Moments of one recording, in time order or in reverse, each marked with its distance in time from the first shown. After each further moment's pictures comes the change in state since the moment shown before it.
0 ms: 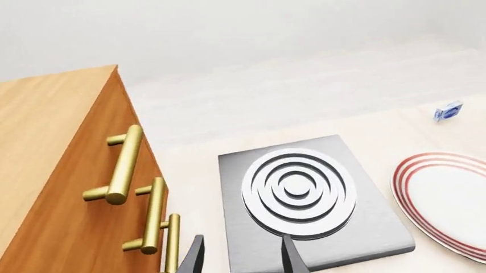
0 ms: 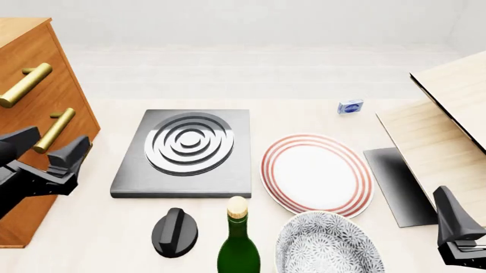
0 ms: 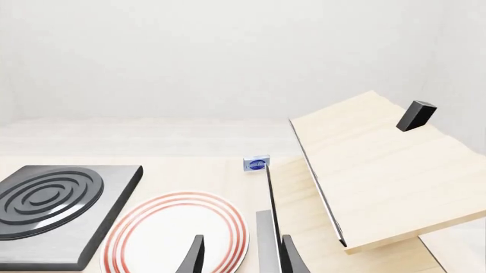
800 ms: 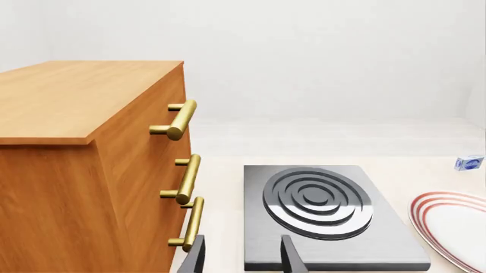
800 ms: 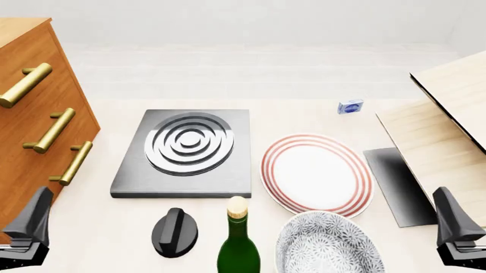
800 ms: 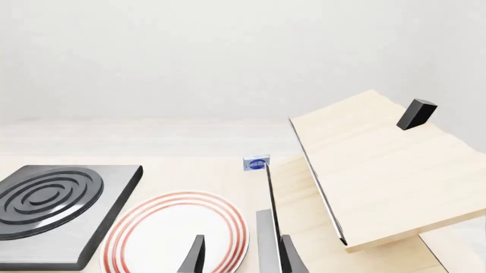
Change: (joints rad) left arm 0.132 -0.611 0.338 0.037 -0.104; right arm 0.000 -0.001 0.010 -0.010 0.002
